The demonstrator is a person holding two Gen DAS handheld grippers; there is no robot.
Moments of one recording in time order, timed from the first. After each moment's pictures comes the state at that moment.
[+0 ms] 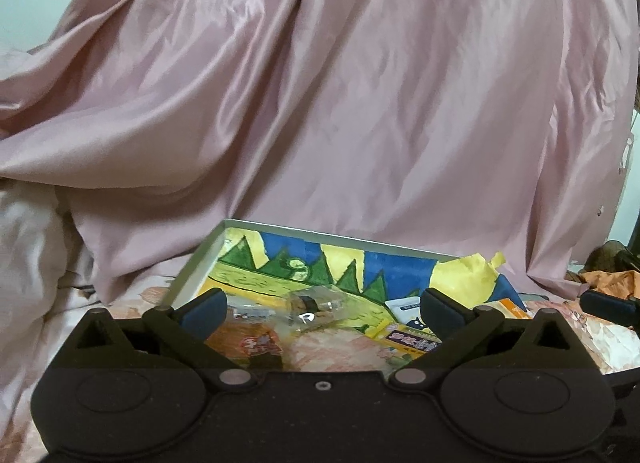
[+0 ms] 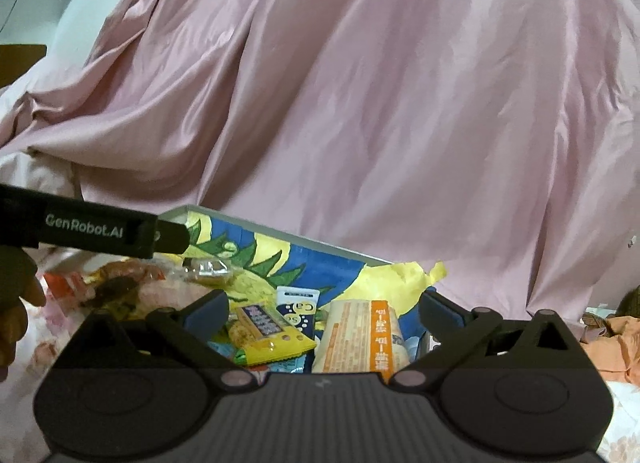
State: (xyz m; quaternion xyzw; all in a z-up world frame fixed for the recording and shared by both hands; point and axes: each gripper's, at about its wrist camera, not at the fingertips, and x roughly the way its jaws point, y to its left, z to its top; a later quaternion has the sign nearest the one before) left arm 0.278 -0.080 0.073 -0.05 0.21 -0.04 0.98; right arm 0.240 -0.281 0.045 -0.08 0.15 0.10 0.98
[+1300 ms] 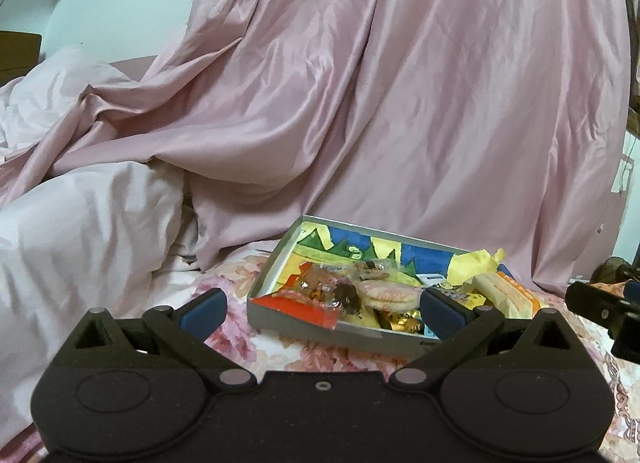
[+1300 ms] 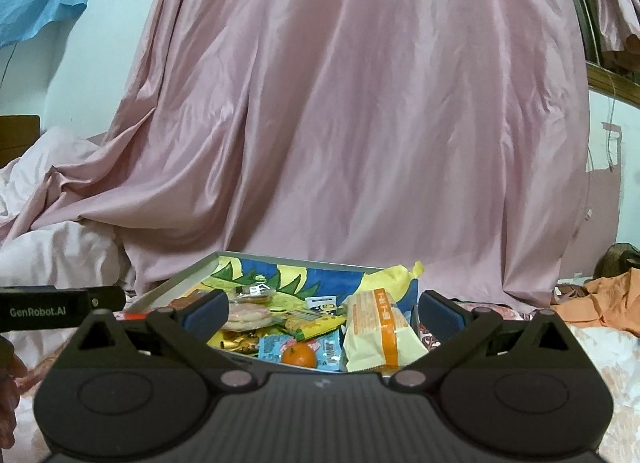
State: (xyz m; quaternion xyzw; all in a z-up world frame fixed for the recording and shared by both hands) left arm 0.122 -0.039 0.079 -0.07 0.17 0.01 0.98; right arm 0.112 -0.281 0.072 0.00 0.10 0.08 0.99
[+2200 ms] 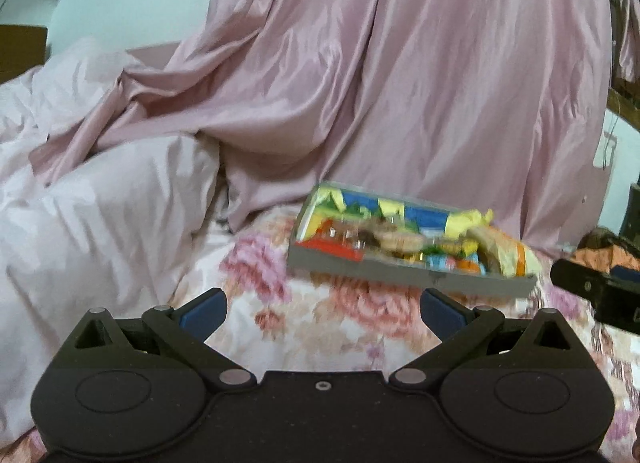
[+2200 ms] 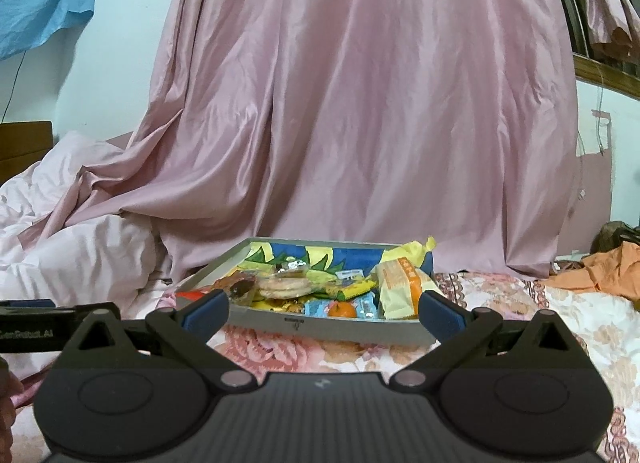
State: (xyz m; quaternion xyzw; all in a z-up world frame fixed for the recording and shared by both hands) left arm 0.038 0.001 0.070 -0.06 0.21 0.00 0.98; right arm 0.040 -0.253 0.065 0.02 0.11 0.08 0.99
